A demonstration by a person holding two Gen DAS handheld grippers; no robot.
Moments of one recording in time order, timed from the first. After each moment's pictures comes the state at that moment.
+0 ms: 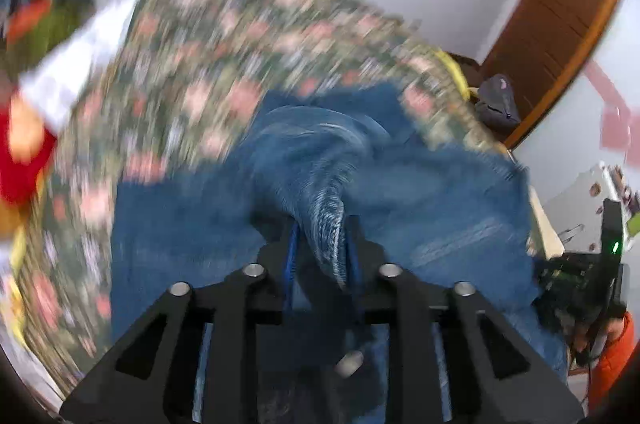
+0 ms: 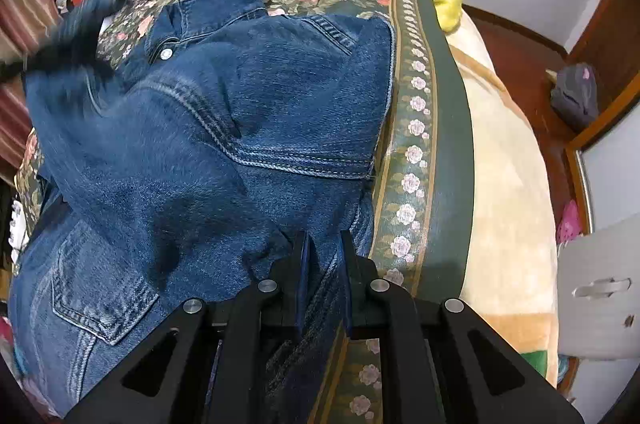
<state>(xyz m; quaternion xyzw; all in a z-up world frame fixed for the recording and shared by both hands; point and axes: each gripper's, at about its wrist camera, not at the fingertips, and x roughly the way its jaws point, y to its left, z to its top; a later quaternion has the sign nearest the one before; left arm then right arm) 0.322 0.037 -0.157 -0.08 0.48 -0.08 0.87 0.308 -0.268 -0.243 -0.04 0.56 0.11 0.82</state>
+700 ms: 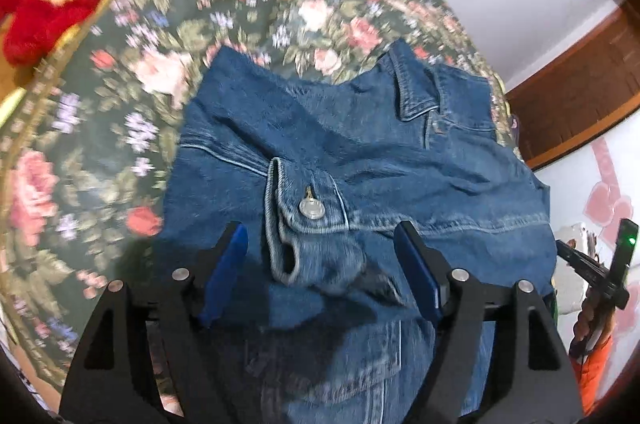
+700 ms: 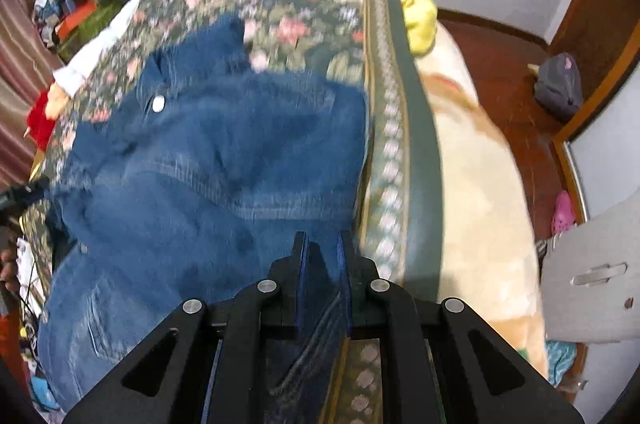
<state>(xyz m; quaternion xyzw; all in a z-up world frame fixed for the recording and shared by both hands) 0.300 0.145 -0.225 -0.23 0.53 -0.05 0.82 0.328 -0.273 -0.201 -0.02 0.53 0.07 0.85</state>
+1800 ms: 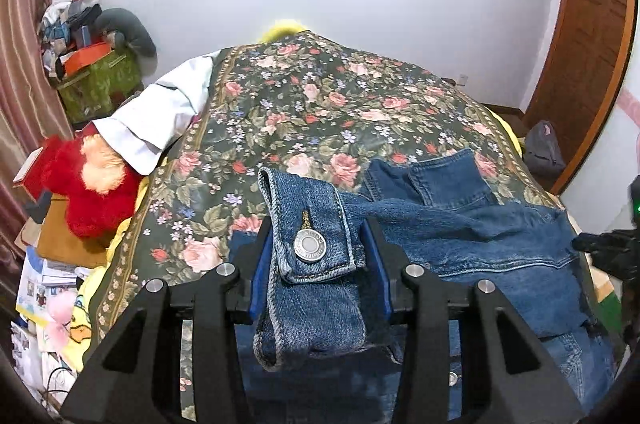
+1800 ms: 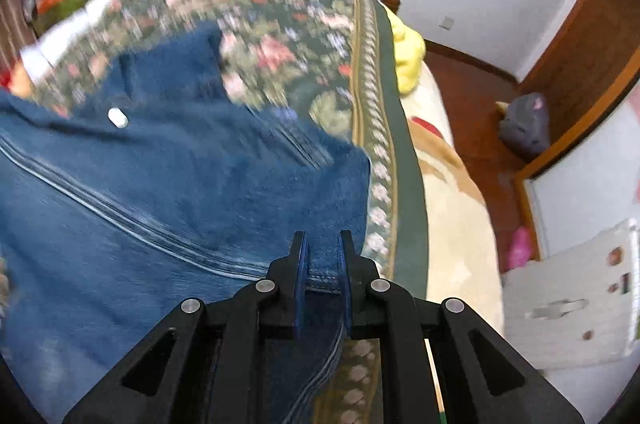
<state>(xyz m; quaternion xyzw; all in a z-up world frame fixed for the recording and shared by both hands) 0.311 0.106 -0.111 -0.03 0.37 0.01 0.93 0.356 -0.247 -0.194 -0.08 0.50 0.04 0.86</state>
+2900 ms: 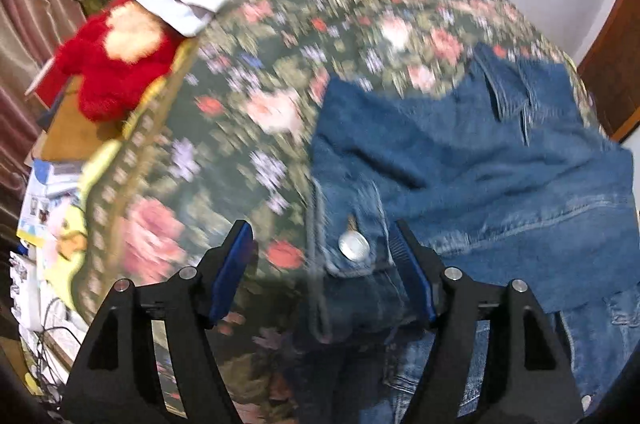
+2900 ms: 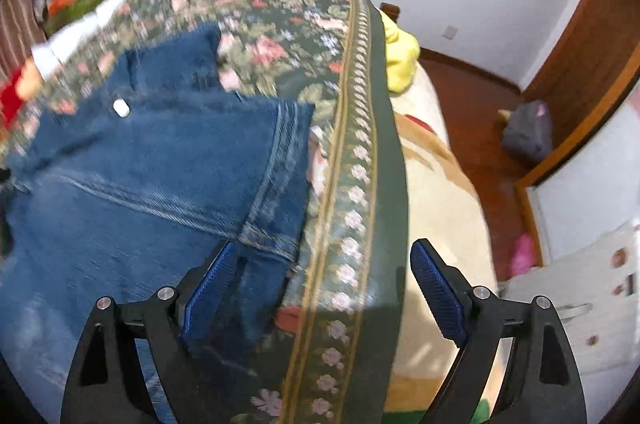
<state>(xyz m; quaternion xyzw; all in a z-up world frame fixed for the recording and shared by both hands) 0.287 0.183 -0.214 -0.07 0.50 0.07 0.86 0.336 -0.275 -0.204 -0.06 0.48 0.06 0.87</state>
